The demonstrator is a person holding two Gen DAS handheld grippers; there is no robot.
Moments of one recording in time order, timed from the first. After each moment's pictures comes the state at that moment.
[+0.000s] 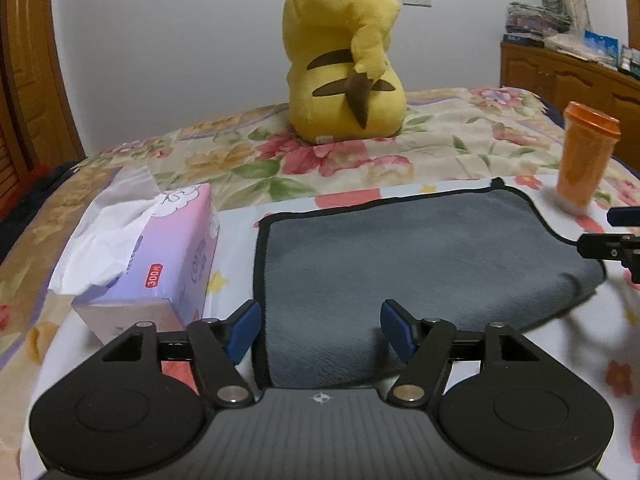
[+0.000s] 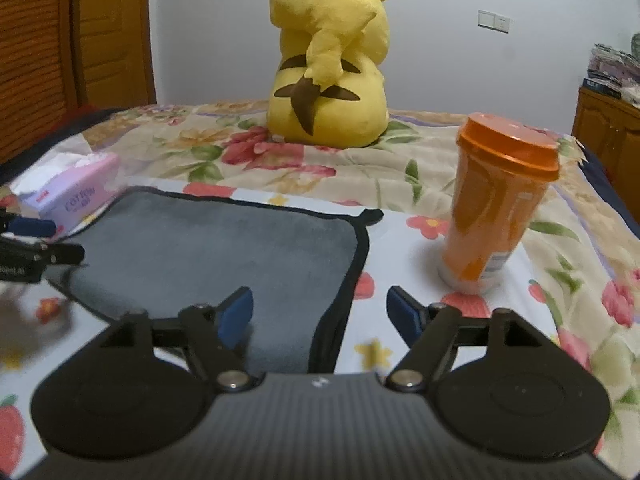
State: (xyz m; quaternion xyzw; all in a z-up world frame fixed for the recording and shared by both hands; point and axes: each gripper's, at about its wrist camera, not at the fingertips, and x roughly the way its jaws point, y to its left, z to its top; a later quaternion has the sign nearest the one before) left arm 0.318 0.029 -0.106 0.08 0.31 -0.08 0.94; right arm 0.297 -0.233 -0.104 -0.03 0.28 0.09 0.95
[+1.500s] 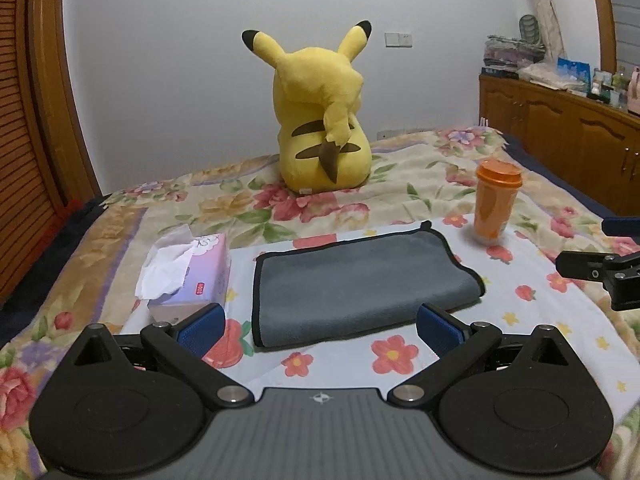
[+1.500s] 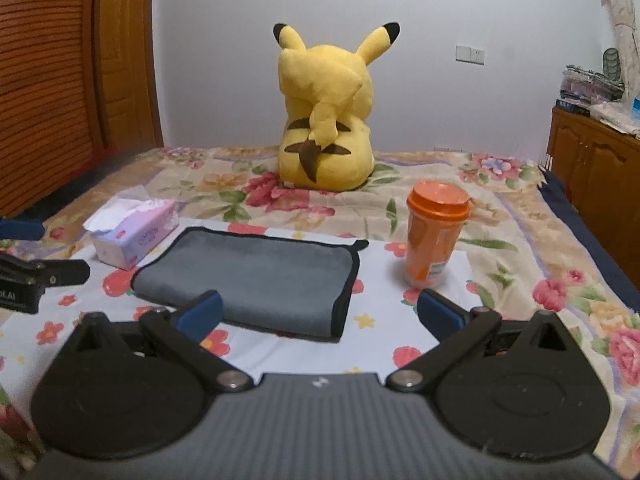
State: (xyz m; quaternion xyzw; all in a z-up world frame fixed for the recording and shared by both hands) left arm 0.178 0.005 -0.001 0.09 0.27 -0.08 0.95; right arm 0.172 -0.241 -0.023 -0.02 0.24 0.08 0.97
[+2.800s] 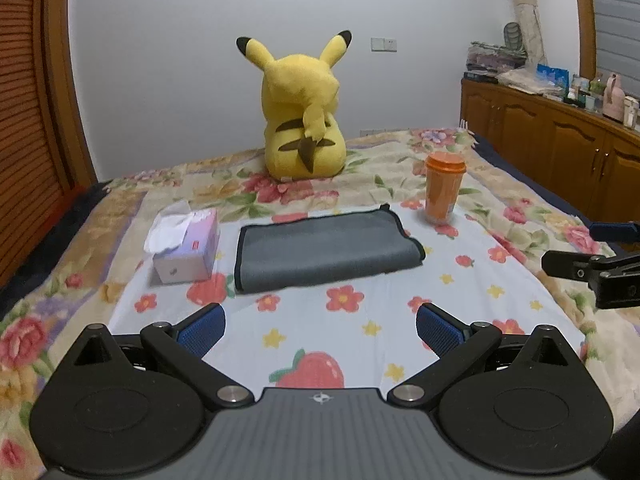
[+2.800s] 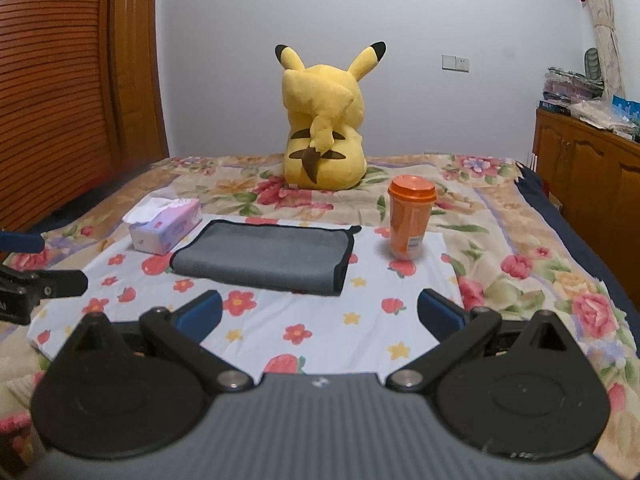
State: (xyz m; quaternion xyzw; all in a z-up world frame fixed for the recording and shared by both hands) left arm 0.068 -0.004 0.008 0.07 0.28 -0.10 0.95; right arm 0.078 -0.252 -0.011 0.00 0.23 0.08 0.97
